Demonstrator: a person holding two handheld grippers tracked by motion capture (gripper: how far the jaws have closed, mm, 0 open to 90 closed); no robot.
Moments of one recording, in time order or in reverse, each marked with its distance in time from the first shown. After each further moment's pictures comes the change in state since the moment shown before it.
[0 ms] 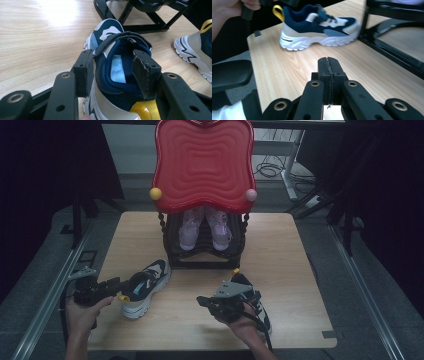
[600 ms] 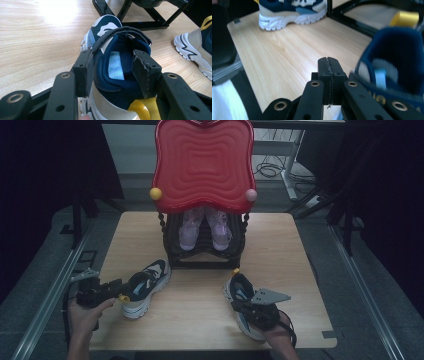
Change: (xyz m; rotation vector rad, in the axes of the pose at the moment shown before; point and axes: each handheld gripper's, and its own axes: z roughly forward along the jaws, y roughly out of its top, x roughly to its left) left arm -0.002 -0.004 0.003 0.009 -0.004 0.005; right arm -0.027 -0.043 -0.072 0.037 -0.119 0.064
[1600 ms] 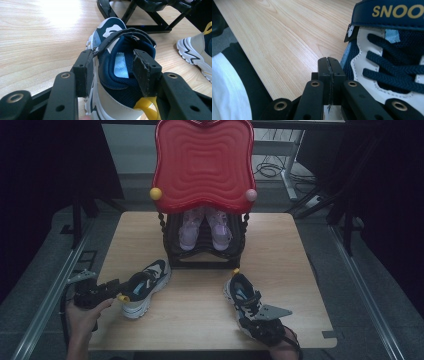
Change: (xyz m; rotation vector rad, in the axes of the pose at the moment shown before) left arm 0.004 -0.004 -0.003 -0.029 0.019 -0.022; right arm 0.004 -0.050 -0.004 0.133 -0.032 0.029
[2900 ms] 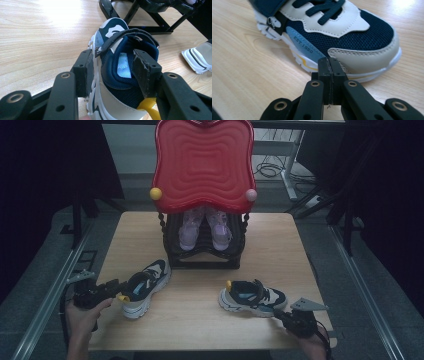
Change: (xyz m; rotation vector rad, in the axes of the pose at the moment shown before) left arm 0.002 -0.001 0.001 -0.006 0.005 -0.018; right arm -0.075 -0.037 -0.043 -0.012 -0.205 0.179
